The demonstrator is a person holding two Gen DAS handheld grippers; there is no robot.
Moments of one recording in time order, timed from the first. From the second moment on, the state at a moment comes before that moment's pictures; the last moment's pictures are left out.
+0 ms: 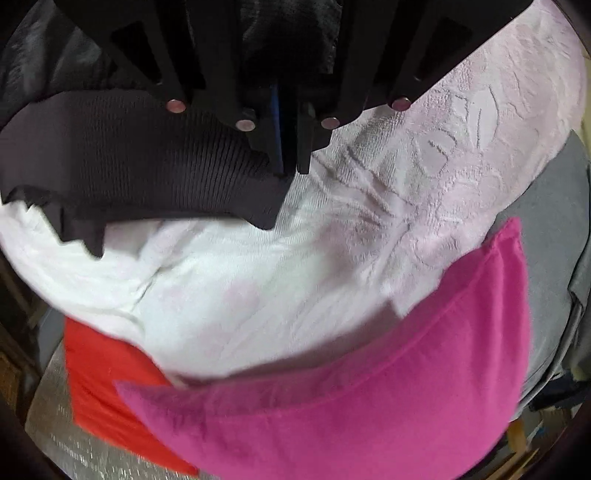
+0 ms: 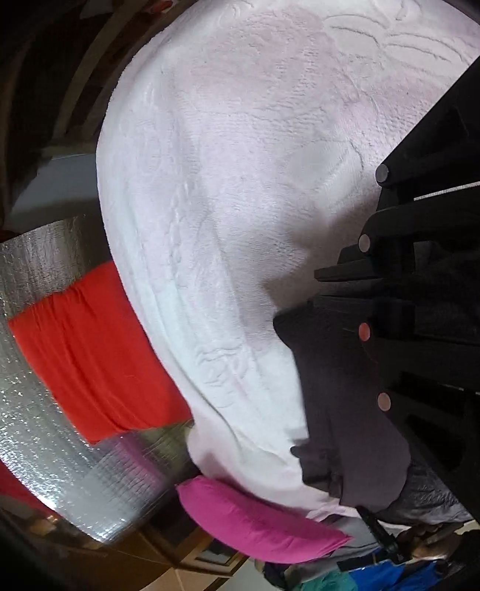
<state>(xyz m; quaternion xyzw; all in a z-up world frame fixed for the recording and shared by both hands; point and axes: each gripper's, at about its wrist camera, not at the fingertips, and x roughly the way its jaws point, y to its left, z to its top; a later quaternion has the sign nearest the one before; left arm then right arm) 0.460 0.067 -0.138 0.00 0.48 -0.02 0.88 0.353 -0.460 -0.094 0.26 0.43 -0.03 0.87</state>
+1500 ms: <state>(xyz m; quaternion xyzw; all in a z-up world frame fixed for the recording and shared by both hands) 0.325 0.049 -0.076 0.02 0.43 -0.05 0.90 0.228 -0.351 -0.037 0.10 0.41 0.00 0.91</state>
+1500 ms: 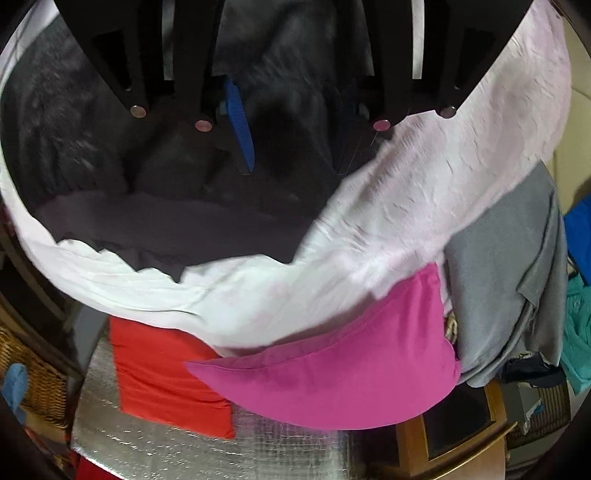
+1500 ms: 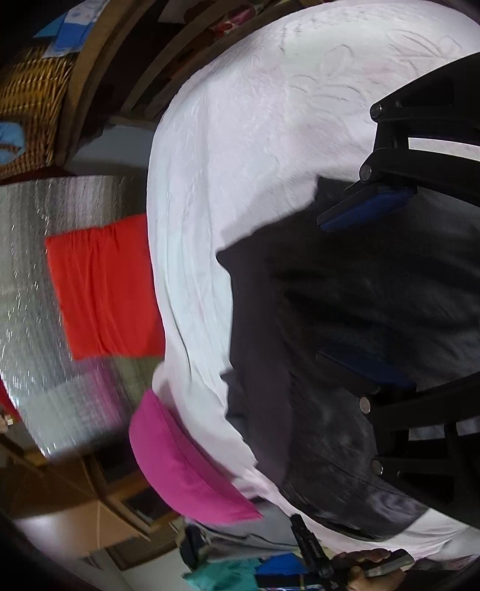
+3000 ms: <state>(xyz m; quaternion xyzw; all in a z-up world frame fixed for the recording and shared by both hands) 0.234 0.157 -0.089 -0.09 0.46 -0.01 0.88 0.143 -0.462 -0.083 0.32 0.43 -0.02 0.84</state>
